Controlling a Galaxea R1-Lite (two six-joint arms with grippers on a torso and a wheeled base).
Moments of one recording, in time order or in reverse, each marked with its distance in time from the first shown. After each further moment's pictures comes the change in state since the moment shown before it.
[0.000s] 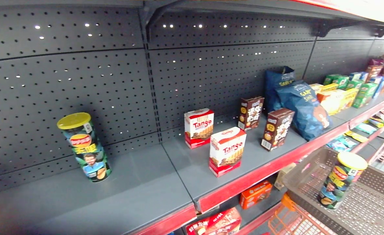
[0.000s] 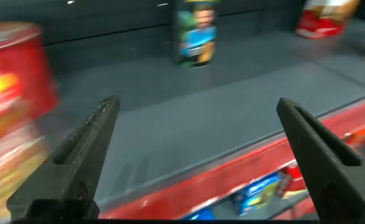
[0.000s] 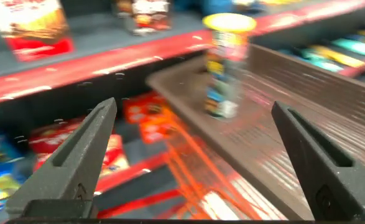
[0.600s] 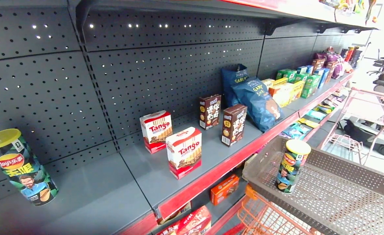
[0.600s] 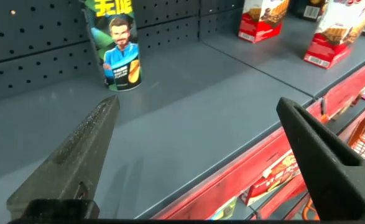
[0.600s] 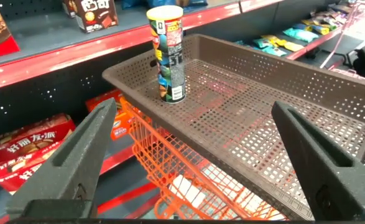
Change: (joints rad) left arm 0.000 0.000 0.000 0.000 -0.001 0.000; right arm -0.001 0.000 0.000 0.000 0.000 0.000
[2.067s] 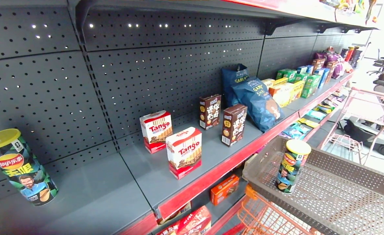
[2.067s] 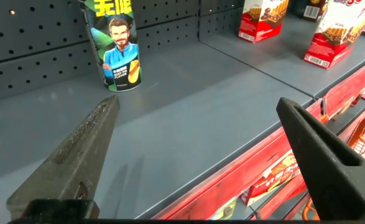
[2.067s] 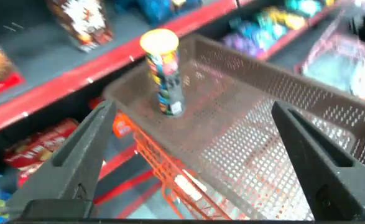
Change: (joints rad) left arm 0.000 0.000 0.000 0.001 0.000 0.000; right arm 0.003 0.518 -0.448 0.087 -0.031 0.046
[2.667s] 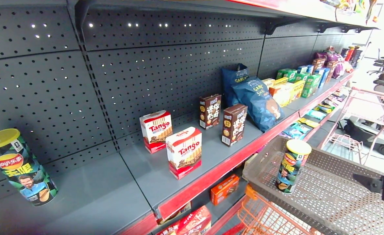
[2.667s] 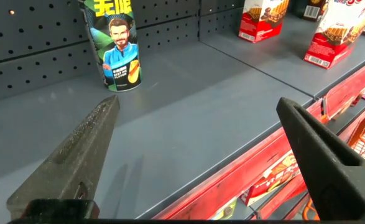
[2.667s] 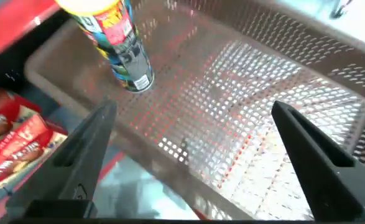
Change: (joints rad) left arm 0.000 0.000 0.000 0.000 0.000 0.000; right arm -0.051 0.662 -0.007 -0.330 -0.088 0.001
